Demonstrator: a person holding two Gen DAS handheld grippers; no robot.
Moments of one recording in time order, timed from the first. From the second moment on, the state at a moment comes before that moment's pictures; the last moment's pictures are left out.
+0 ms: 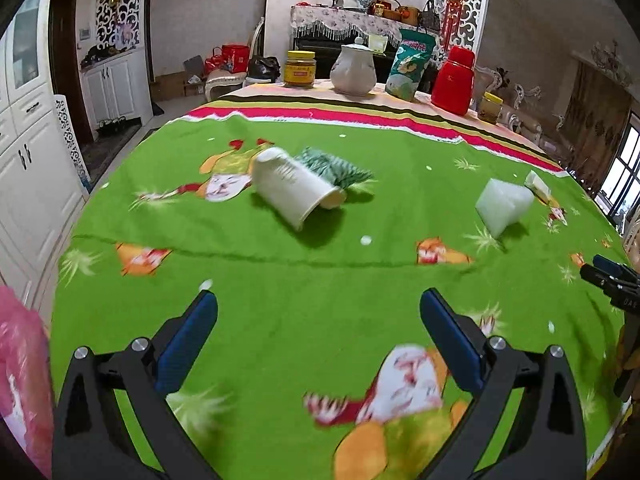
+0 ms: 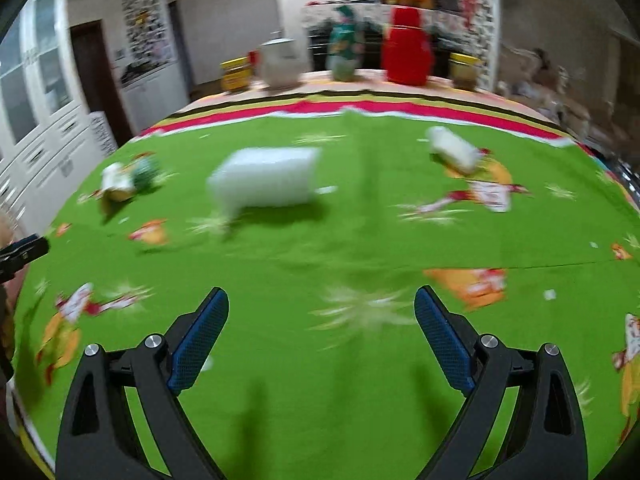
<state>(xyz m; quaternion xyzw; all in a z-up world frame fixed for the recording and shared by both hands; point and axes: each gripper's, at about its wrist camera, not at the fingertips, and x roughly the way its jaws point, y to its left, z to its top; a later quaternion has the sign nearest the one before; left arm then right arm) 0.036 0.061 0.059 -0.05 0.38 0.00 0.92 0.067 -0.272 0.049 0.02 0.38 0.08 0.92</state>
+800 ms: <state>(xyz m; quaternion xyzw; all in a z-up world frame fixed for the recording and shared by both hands) 0.160 0.057 0.017 -0.10 0.43 0.06 0.90 0.294 -0.362 0.015 -0.02 0.44 0.03 0.90</state>
